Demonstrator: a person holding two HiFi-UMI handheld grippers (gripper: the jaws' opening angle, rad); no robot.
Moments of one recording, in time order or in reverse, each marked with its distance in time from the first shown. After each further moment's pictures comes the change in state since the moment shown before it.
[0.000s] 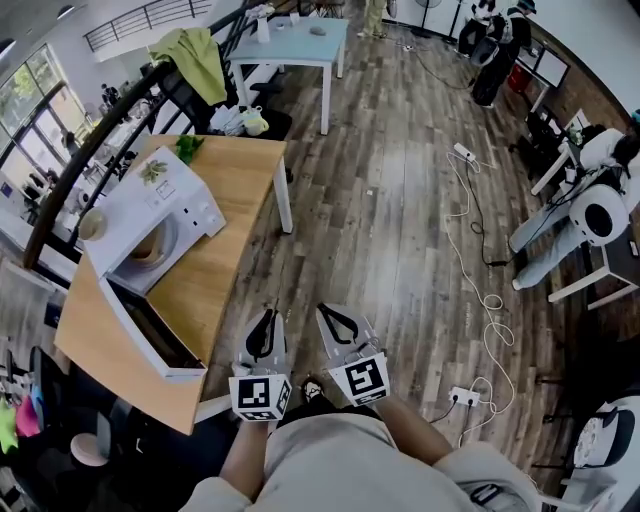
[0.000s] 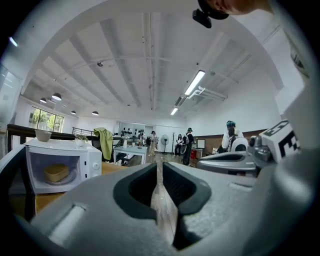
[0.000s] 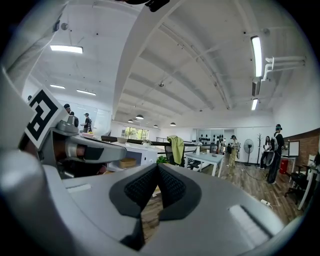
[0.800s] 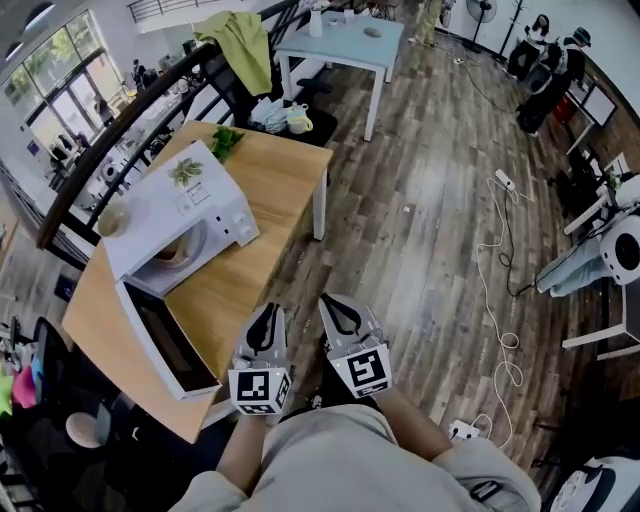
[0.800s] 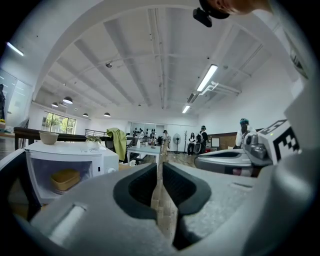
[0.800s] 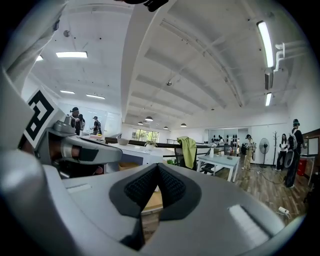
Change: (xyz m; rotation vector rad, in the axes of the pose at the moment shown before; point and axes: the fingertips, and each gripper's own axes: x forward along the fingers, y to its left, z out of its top) left arm 0.071 0.108 0.000 -0.012 0.010 0.140; right arm 0.144 -0.010 0.004 -0.037 -0.015 0.150
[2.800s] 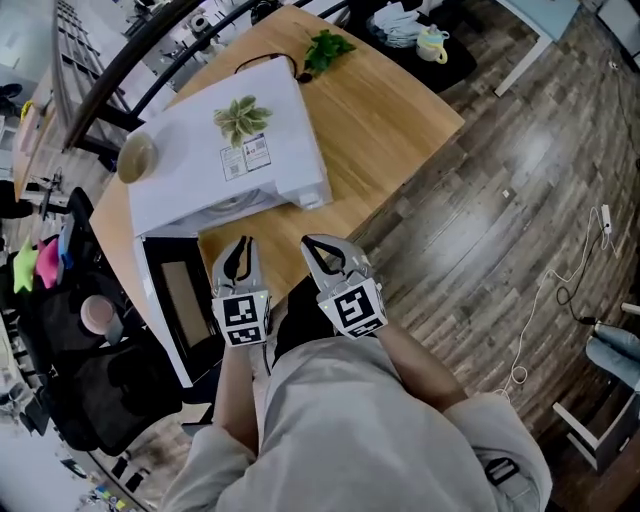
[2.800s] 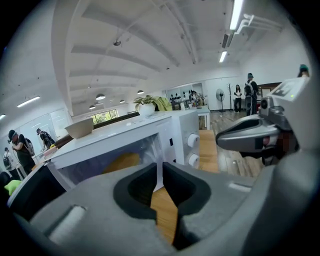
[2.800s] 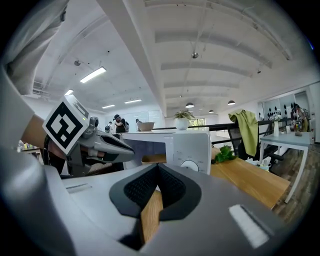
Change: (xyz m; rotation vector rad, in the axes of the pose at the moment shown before) left arm 0.090 0.250 -0.081 0.112 0.443 0.551; right arm 0.262 0.054 -0.070 0.093 0.106 0.624
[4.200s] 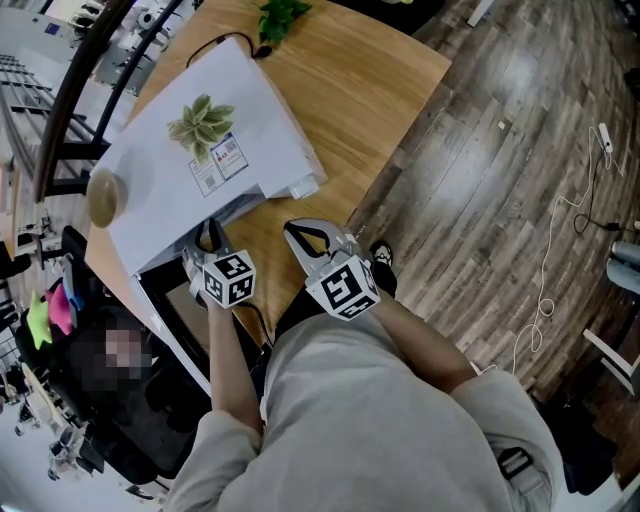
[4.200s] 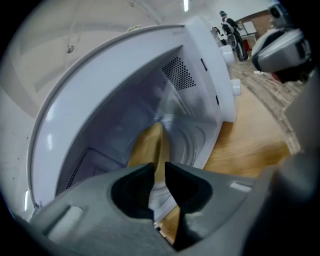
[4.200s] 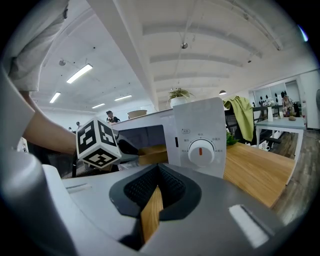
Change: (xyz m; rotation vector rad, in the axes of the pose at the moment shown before) left arm 0.100 0.103 -0.073 0.475 0.288 0.161; right arm 0.056 0.000 -0.033 0.104 0.080 -0.065
